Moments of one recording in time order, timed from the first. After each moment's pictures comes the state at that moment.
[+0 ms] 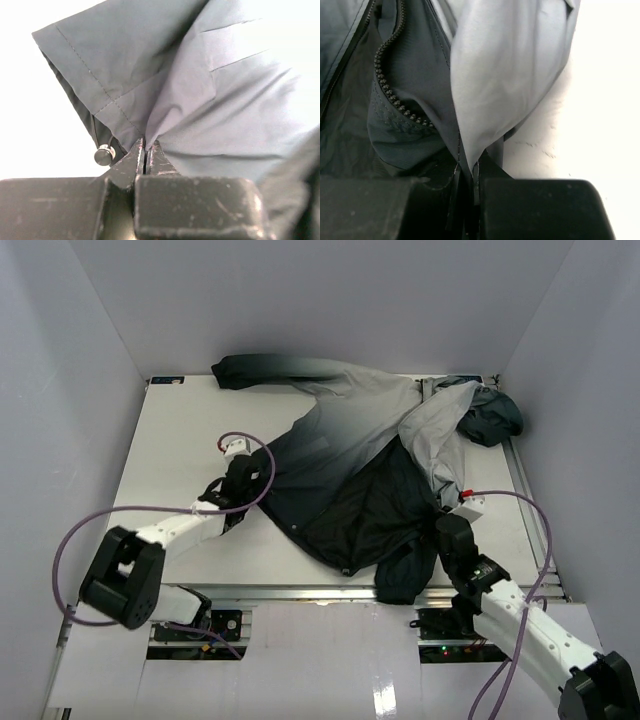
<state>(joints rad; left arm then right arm) -0.48 1.38 0.66 0.05 -0.29 -0.62 0.52 0.55 0.14 -0.12 0.46 0.65</state>
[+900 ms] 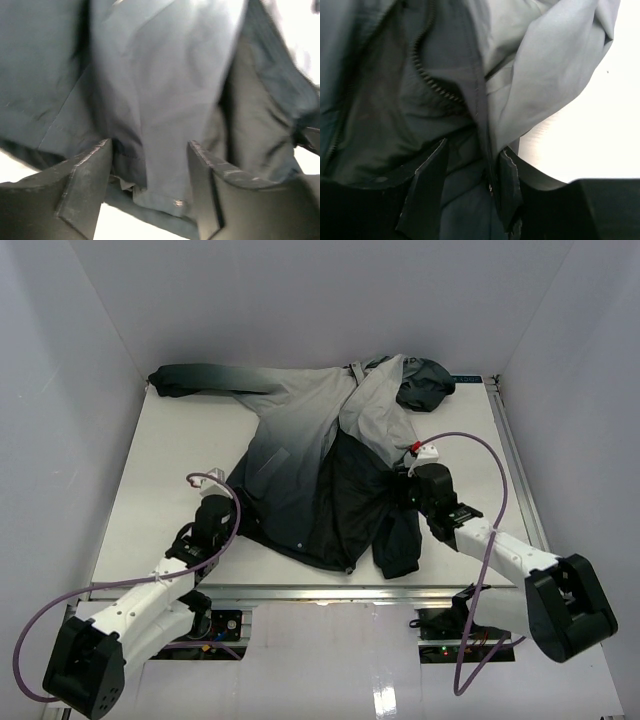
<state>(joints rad) -0.45 0.84 0.30 0.06 -0.13 -0.80 0.47 1.18 0.51 0.14 0.08 0.27</state>
